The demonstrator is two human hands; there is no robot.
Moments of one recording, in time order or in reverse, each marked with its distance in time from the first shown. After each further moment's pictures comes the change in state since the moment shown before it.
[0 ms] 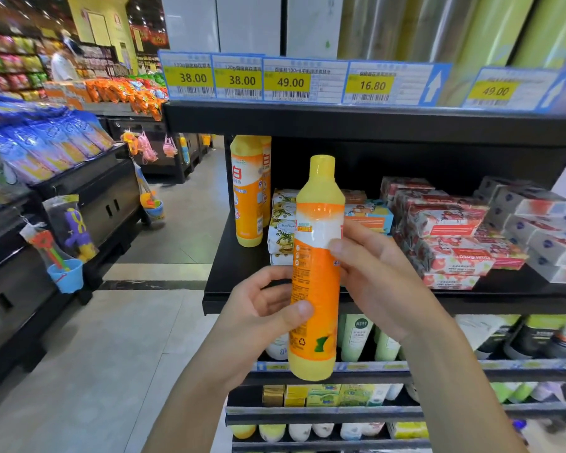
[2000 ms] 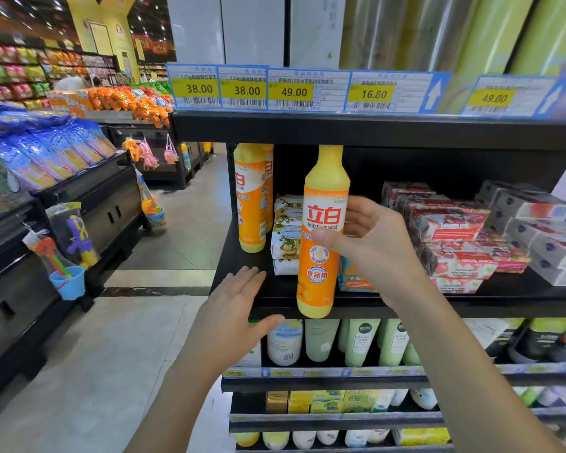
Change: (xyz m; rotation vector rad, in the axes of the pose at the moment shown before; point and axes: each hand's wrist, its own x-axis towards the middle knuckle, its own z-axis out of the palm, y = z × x) left_hand 0.025 -0.025 -0.046 1.362 0.195 0.084; right_hand 0.035 -0.011 0.001 -0.506 0.287 -0.180
